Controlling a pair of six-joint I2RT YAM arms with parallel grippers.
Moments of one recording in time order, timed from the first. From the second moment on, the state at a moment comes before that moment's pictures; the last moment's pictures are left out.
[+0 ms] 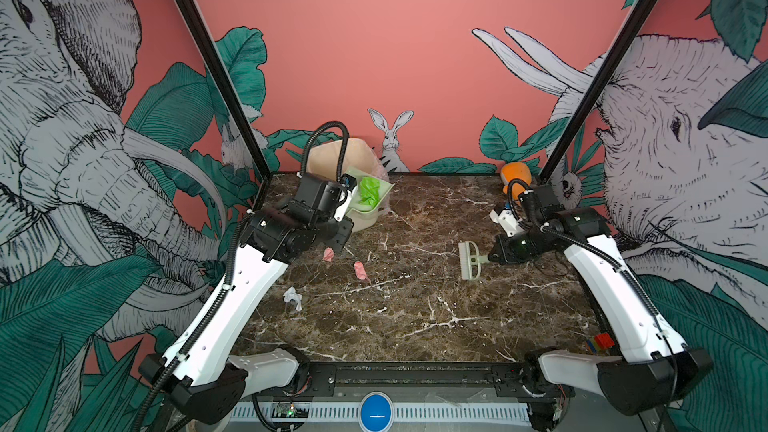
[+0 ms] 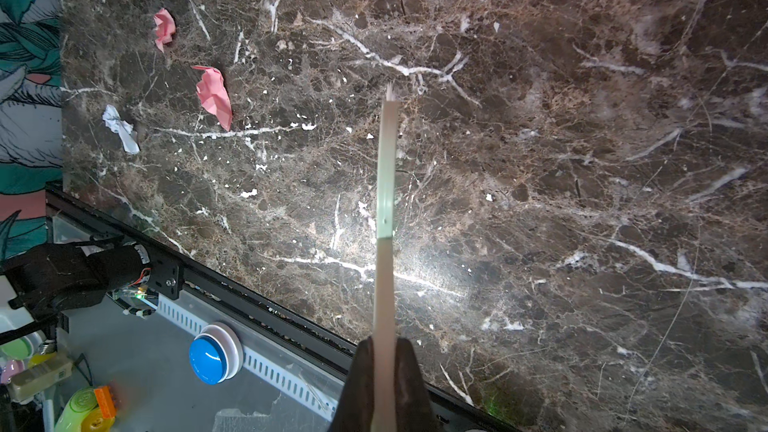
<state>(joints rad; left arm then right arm) -0.51 1.23 1.62 -1.22 -0.15 0.06 0.25 1.26 1.40 -1.35 -0.34 0.07</state>
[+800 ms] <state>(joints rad) -0.12 1.50 1.90 -1.24 -0.12 0.27 0.23 1.22 1.36 -1.35 -0.37 0.07</state>
